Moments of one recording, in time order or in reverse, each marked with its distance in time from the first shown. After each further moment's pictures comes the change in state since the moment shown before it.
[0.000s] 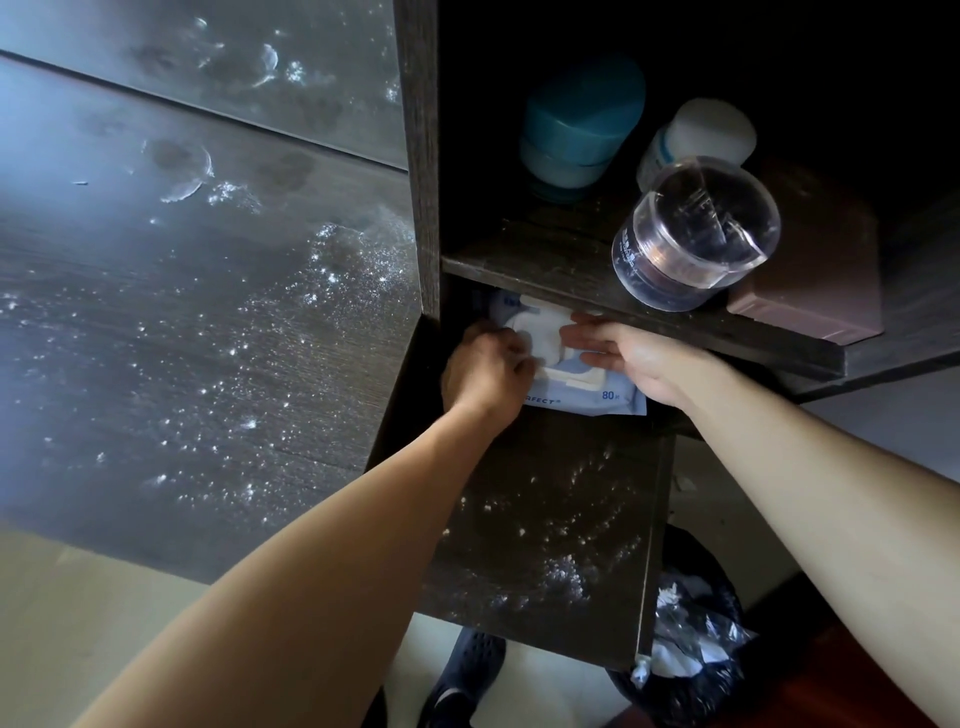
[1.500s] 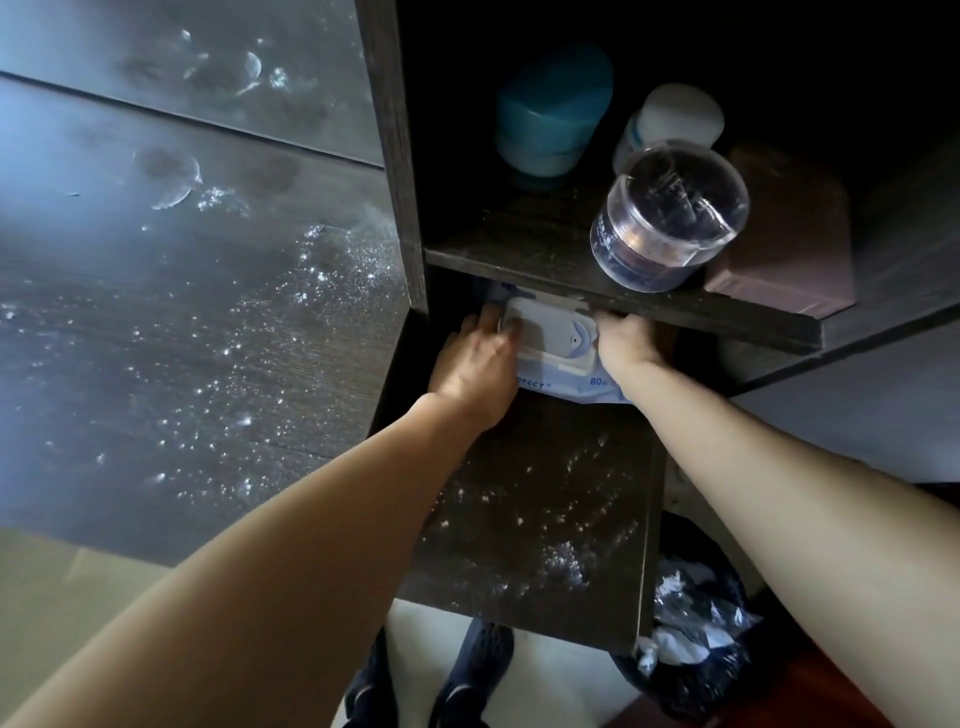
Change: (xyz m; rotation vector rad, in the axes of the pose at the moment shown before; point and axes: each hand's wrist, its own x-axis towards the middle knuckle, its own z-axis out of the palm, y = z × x) left_hand -0.002 -0.003 -0.006 0.485 -0.107 0.330; right_hand 0.005 0.012 0.018 -0.182 0.524 0.060
